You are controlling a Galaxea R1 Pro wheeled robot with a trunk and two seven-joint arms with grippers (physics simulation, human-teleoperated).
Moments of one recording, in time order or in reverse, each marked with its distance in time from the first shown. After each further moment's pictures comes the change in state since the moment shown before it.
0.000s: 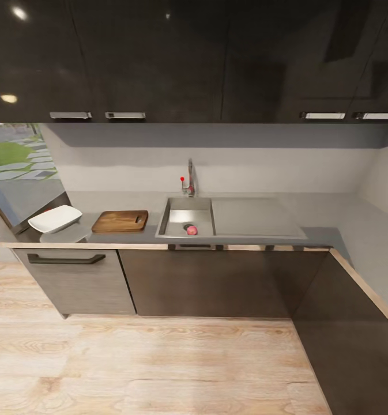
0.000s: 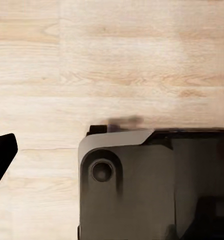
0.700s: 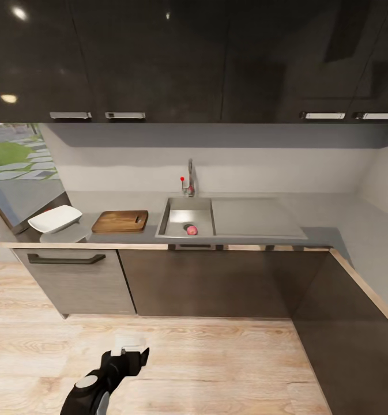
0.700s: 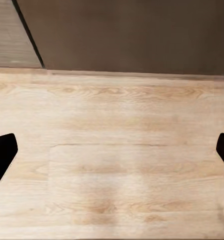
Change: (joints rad) left arm -0.038 -0.061 -0.019 -0.932 -0.001 0.593 0.000; right arm 0.000 0.000 0.000 0.000 0.000 -0.002 -0.002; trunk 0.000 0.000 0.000
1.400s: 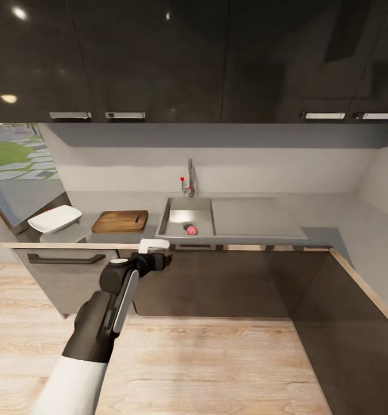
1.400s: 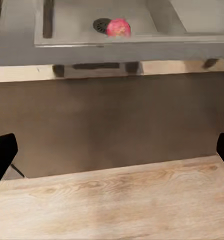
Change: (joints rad) left arm -0.586 -0.073 -0.074 0.038 0.002 0.305 0.002; right arm 0.000 0.000 -0.003 0.000 0.000 -0.001 0.002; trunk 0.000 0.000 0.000
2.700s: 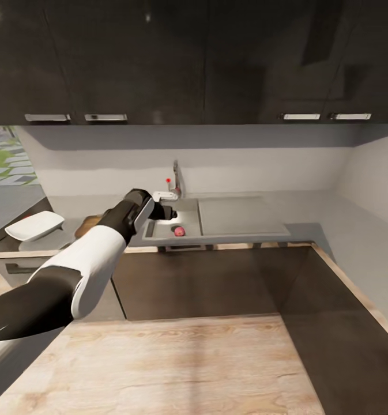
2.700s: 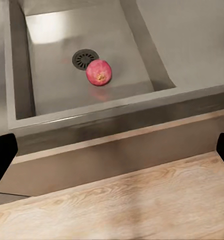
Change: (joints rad) left arm -0.764 -0.009 -0.013 1.009 0.072 -0.124 -0.003; right arm 0.000 0.001 0.001 0.008 -0.004 -0.001 0.000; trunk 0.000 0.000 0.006
